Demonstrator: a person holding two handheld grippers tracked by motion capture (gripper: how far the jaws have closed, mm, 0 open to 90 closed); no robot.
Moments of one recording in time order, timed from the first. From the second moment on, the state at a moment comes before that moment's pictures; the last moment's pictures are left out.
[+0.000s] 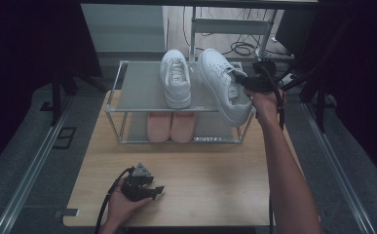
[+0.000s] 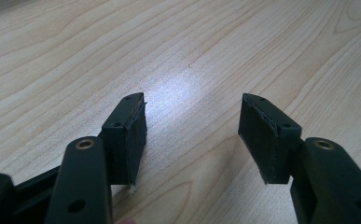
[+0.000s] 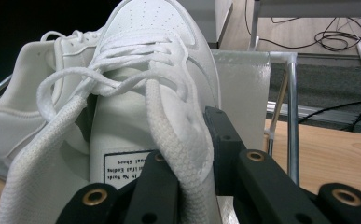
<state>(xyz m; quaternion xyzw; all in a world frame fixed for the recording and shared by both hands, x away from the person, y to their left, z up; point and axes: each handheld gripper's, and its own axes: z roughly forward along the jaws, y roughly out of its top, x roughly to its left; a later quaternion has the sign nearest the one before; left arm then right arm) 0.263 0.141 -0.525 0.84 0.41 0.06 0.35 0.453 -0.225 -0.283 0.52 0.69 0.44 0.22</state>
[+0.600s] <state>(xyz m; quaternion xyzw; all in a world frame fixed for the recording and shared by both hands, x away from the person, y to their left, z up) 0.263 0.141 -0.526 0.84 0.40 0.06 0.35 0.492 -0.193 -0.269 0.55 0.69 0.43 0.21</state>
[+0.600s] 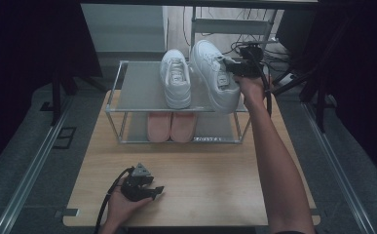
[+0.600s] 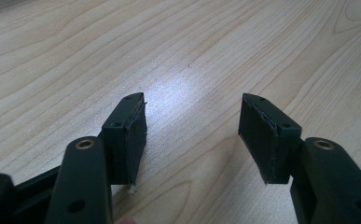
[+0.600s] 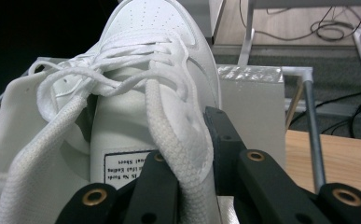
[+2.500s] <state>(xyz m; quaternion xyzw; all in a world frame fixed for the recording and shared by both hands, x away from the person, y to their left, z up) 0.260 0.131 -0.526 0.85 0.39 0.06 0.35 0.484 -0.216 -0.288 0.50 0.74 0.41 0.20</state>
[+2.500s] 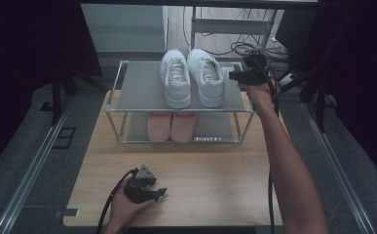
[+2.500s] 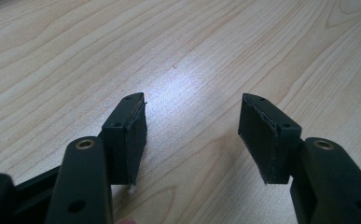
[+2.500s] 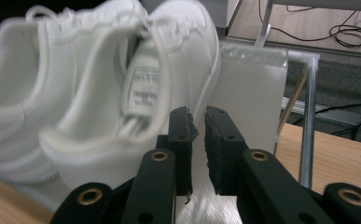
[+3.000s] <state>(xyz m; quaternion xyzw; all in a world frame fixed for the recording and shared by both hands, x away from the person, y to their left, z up) 0.260 0.131 -0.528 0.85 0.39 0.07 0.35 0.466 -0.228 -0.325 0.48 0.76 0.40 0.20</state>
